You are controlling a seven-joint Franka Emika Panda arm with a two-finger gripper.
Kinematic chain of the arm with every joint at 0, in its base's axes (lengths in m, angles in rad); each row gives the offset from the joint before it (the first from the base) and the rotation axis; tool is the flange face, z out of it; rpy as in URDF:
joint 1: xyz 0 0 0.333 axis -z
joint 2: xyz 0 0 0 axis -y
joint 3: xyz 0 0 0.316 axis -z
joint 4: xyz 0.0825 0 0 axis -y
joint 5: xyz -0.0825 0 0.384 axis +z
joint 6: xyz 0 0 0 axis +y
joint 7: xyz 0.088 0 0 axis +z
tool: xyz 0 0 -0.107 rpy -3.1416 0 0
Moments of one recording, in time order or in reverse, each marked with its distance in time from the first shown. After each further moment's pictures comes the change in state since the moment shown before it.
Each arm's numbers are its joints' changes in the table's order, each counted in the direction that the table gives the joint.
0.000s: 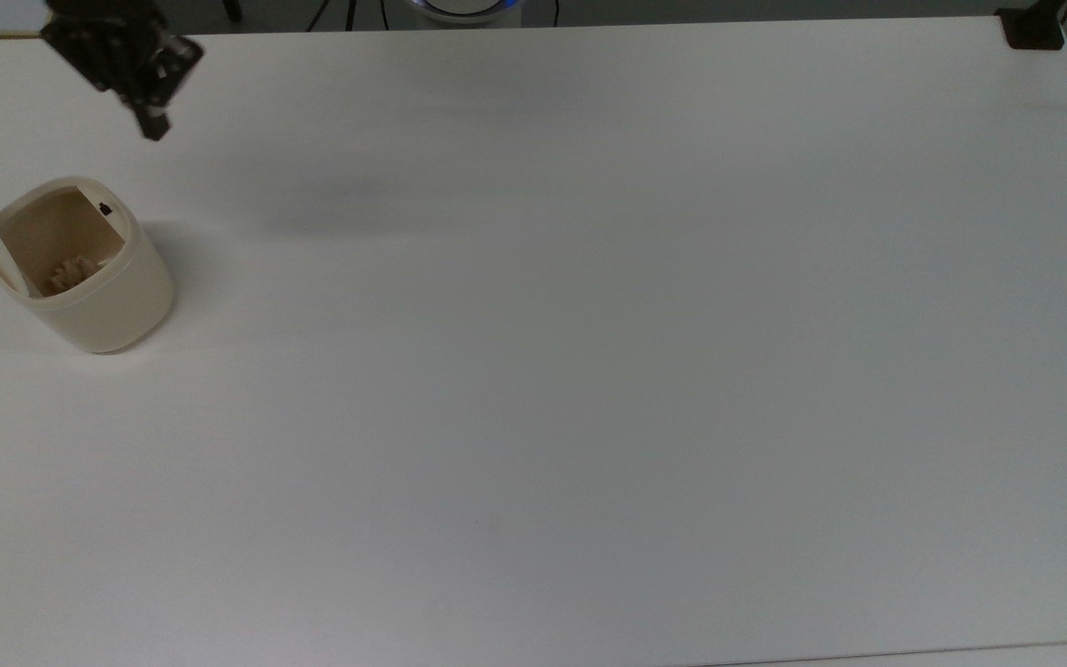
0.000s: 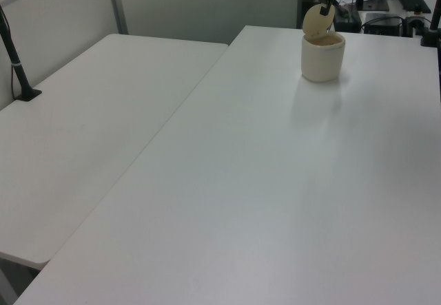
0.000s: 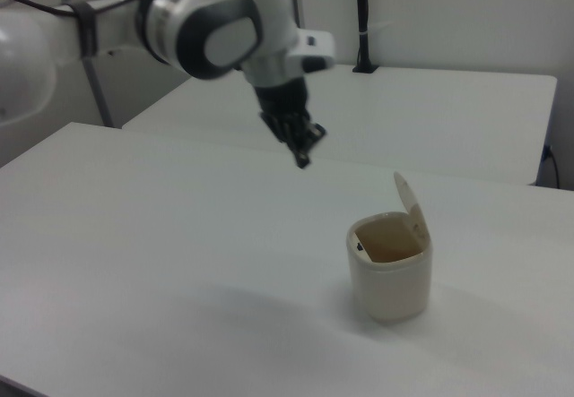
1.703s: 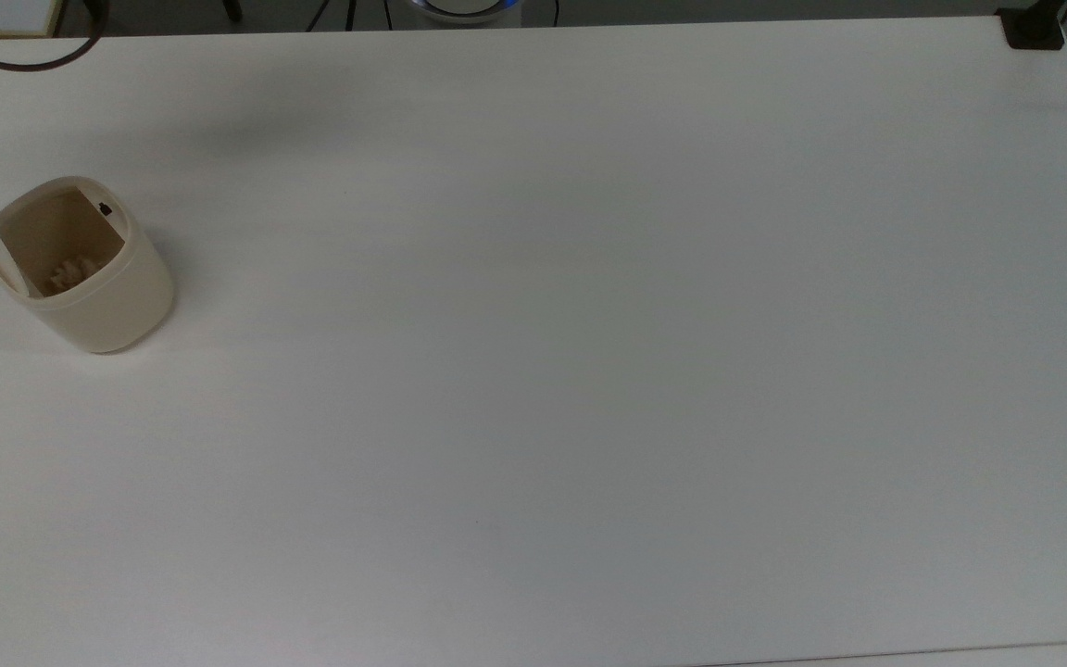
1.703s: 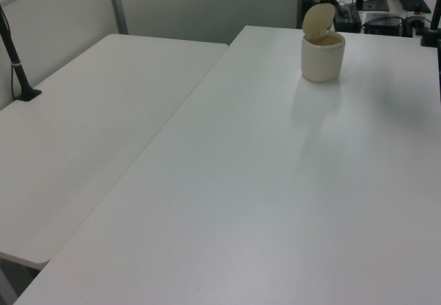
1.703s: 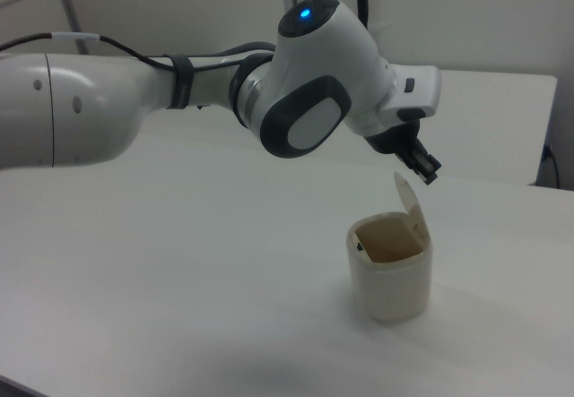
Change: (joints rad) arm 0.180 -0.159 0.027 0.003 0.062 -0.512 -0.083
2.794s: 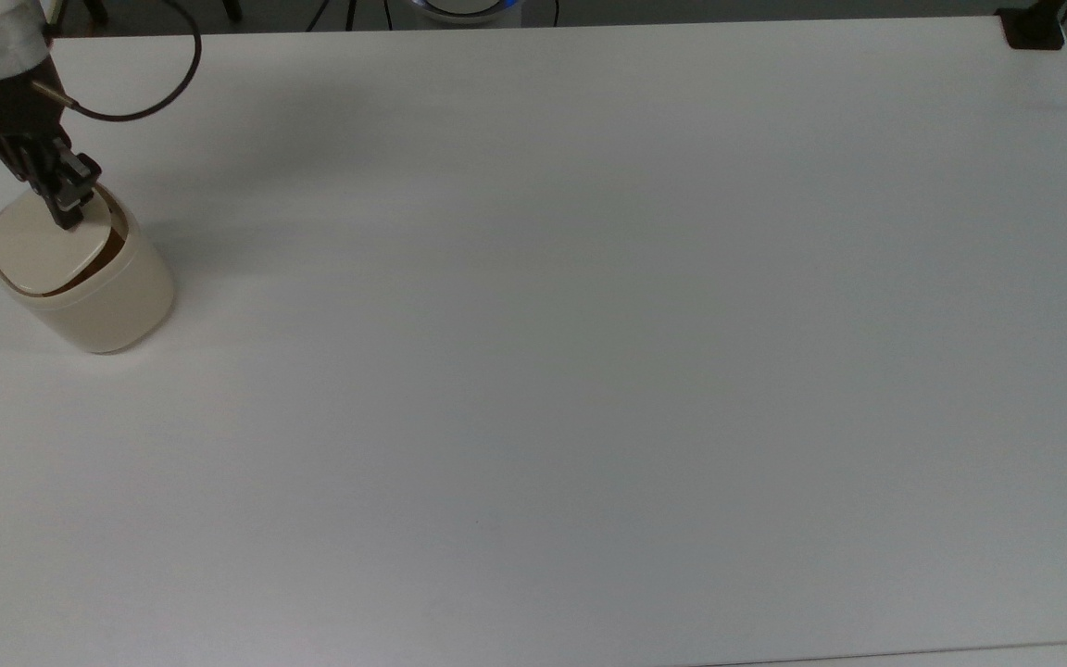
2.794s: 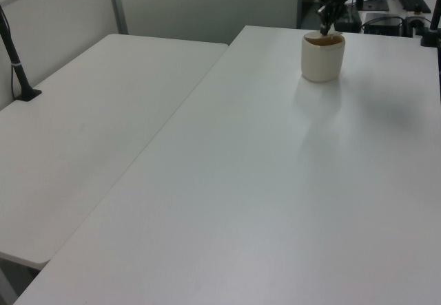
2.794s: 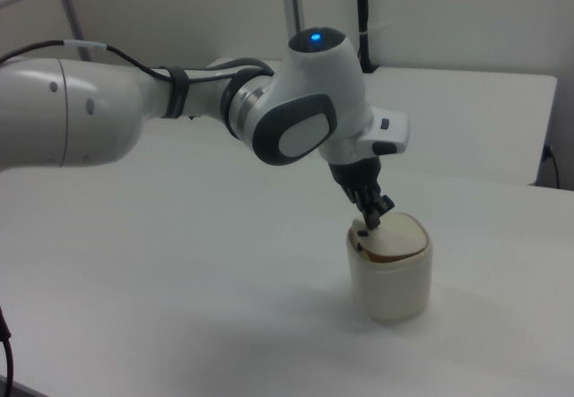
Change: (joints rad) arm -0.066 -0.025 -0.008 -0.047 -0.012 0.246 0.043
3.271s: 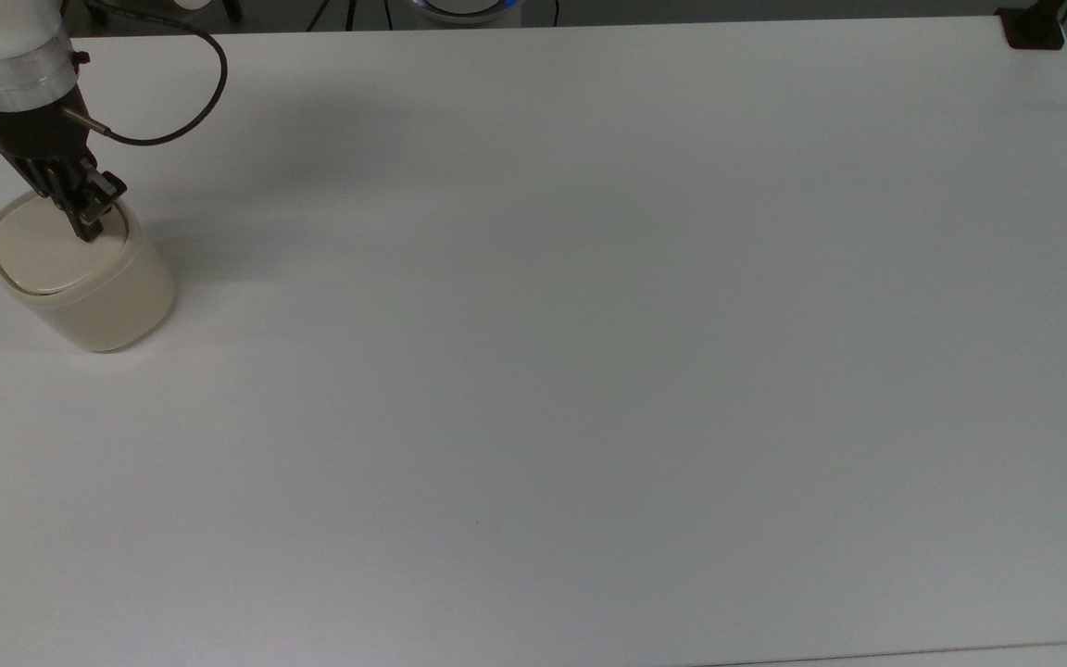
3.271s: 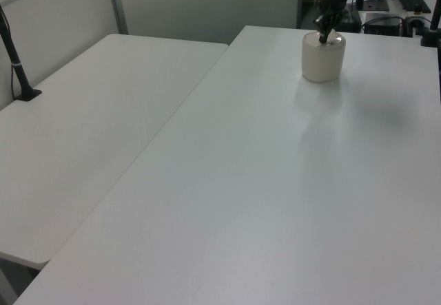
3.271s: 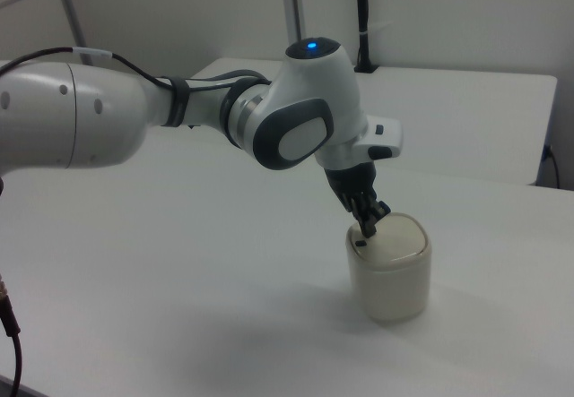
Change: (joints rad) arm -0.020 -0.020 -0.002 -0.007 -0.052 -0.001 0.001
